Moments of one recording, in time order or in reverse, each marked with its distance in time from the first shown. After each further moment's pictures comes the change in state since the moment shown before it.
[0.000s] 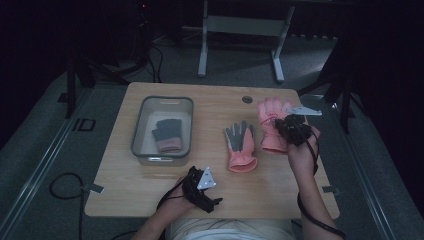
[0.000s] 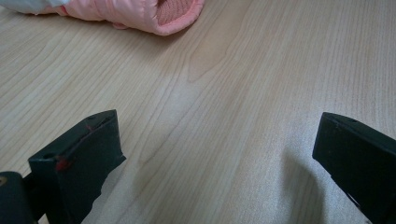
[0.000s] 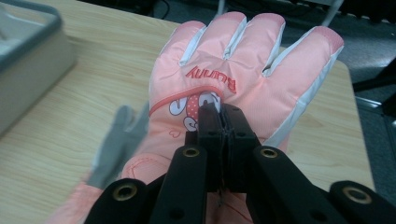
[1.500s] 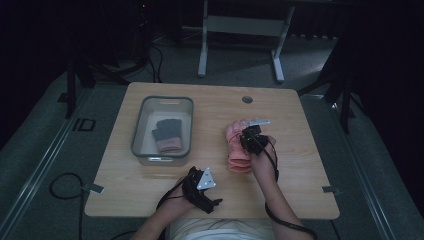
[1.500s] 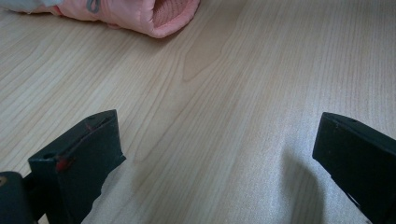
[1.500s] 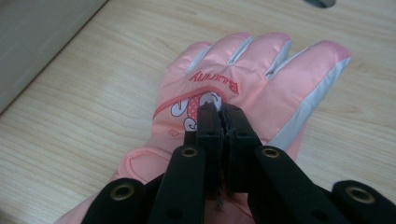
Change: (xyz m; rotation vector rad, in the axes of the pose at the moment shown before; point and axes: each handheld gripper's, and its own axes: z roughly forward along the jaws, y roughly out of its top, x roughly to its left) left arm 0.000 -0.001 -0.001 0.007 -0.019 0.006; right arm 0.085 -0.034 0.079 0.183 0.077 -0.046
